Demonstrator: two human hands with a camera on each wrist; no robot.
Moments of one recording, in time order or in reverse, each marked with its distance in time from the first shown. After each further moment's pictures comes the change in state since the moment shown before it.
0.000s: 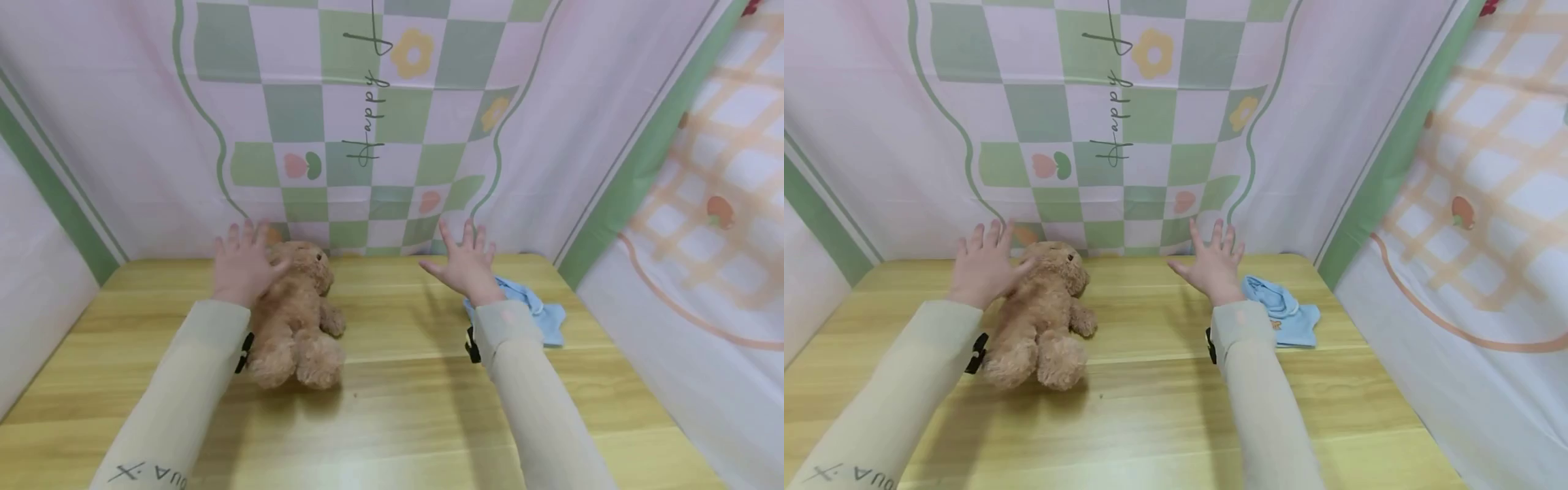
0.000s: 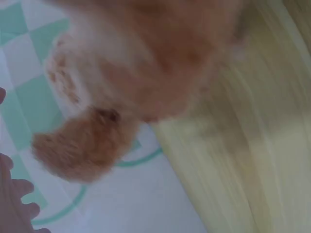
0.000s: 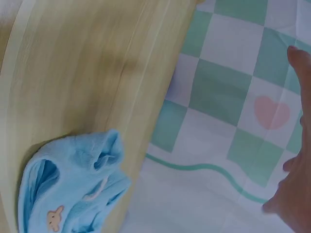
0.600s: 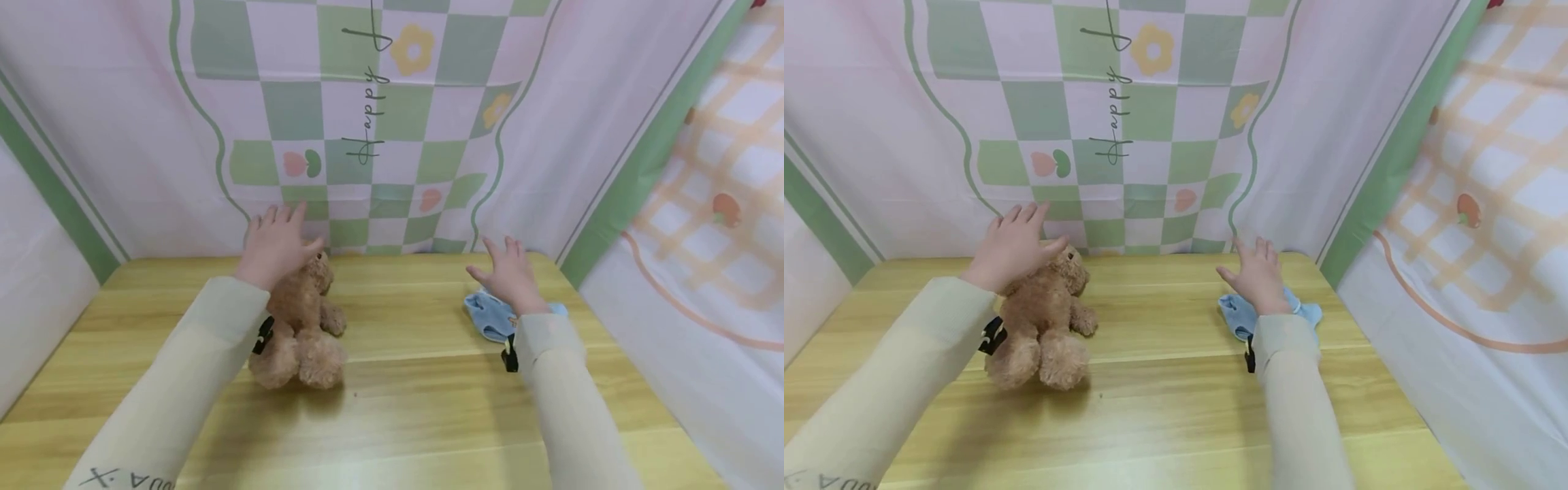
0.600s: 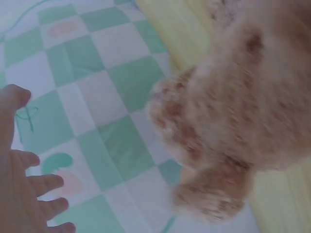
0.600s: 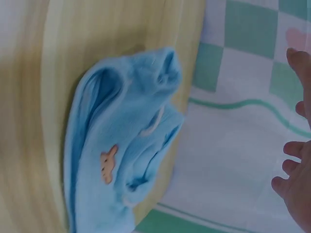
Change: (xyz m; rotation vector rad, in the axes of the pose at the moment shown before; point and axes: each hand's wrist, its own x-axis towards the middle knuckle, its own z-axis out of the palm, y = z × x) left_hand 0.006 0.057 -0.042 -0.050 -0.086 0.077; right_hand -0.013 0.074 0.001 0.048 0.020 0.005
